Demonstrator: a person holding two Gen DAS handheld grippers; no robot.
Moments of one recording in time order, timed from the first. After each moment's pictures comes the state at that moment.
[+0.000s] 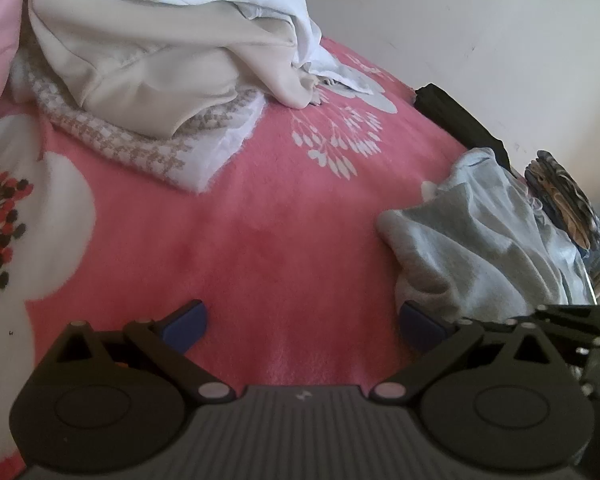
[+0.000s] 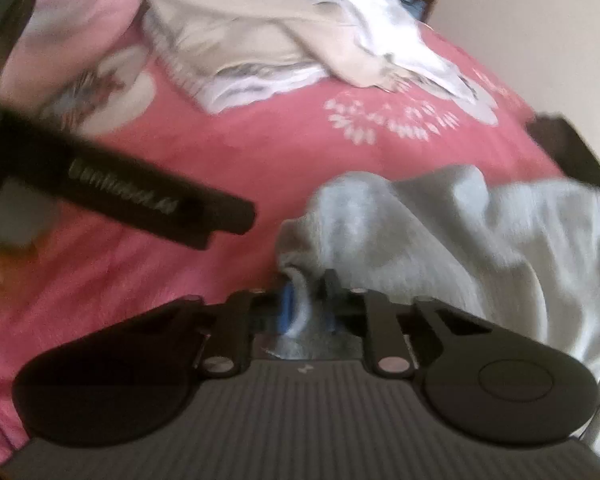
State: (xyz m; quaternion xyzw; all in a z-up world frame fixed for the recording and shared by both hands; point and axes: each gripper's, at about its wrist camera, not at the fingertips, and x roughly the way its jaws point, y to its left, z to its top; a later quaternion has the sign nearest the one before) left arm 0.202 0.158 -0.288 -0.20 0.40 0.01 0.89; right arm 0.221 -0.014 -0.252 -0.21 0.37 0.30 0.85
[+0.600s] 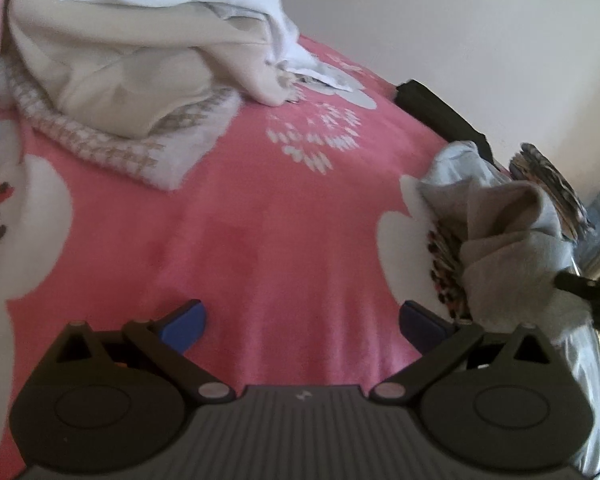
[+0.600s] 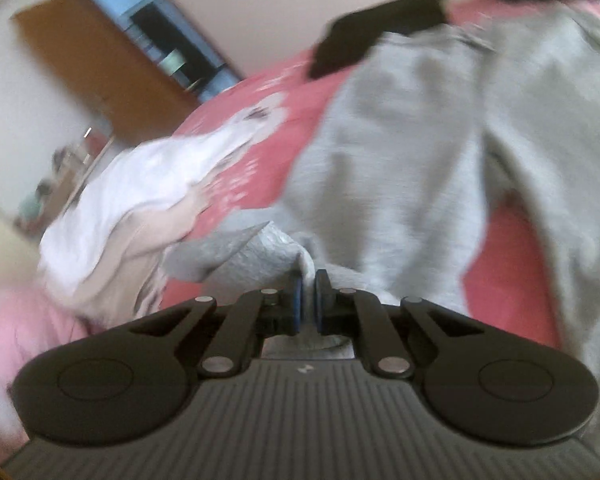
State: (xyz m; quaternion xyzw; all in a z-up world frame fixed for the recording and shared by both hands) left arm 0.203 0.142 -0.287 -0.19 0.40 -0.03 0.90; right arm 0.263 -0.231 -0.236 0.27 0.38 0.14 0.87
